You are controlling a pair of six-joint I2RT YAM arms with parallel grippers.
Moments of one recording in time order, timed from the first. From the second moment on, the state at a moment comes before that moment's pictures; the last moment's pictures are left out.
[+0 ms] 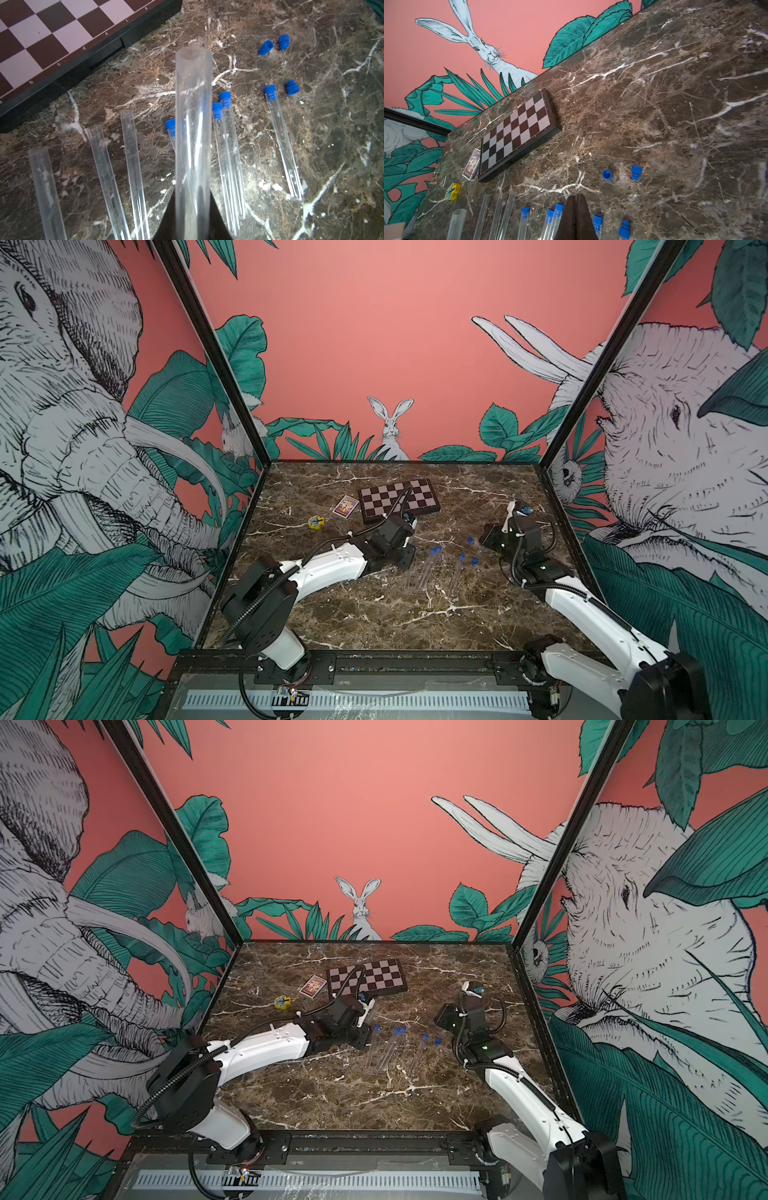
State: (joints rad) left arm -0.85 1.56 0.97 -0.25 -0.04 -0.29; right arm 0.34 1.02 0.62 -0.12 0.12 0.64
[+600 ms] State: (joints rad) left arm -0.82 1.65 0.97 -0.26 -0.05 -0.33; right arm 0.33 1.01 0.60 -0.13 0.12 0.65
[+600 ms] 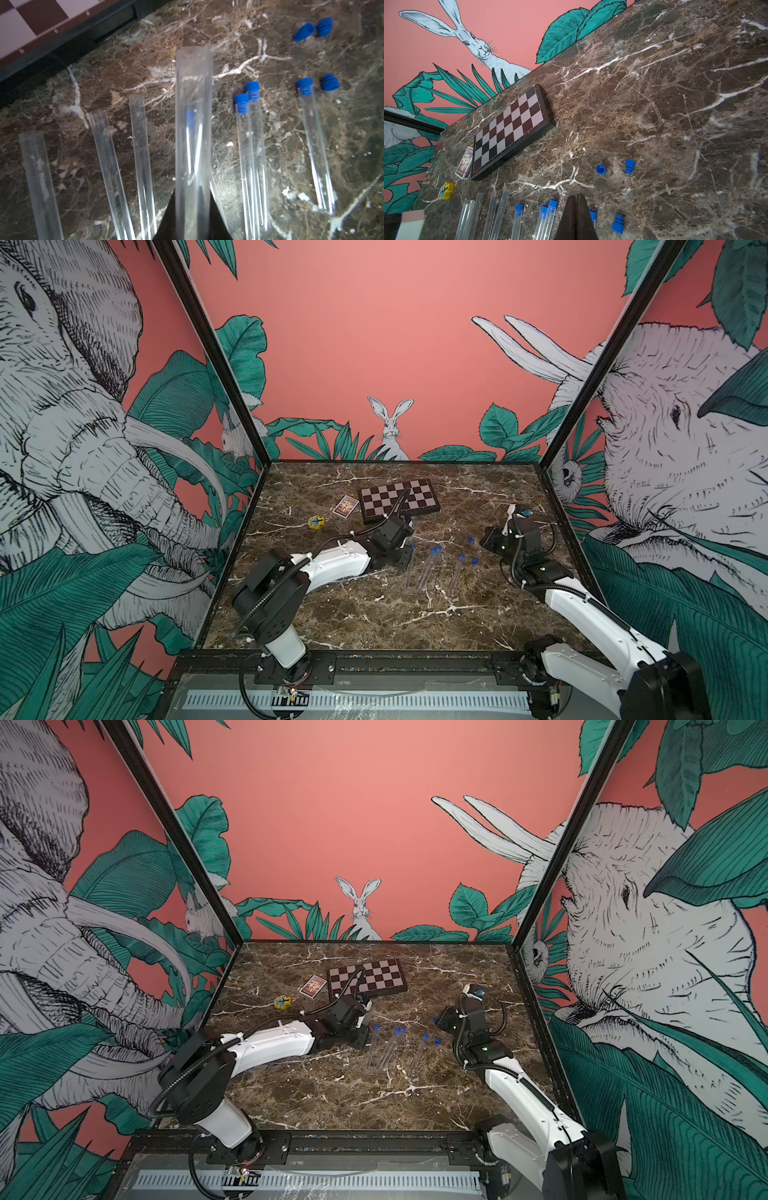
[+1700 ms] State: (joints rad) left arm -0.82 1.79 0.99 -0.24 -0.09 -0.37; right arm 0.33 0.98 0.57 -0.13 0.11 0.65
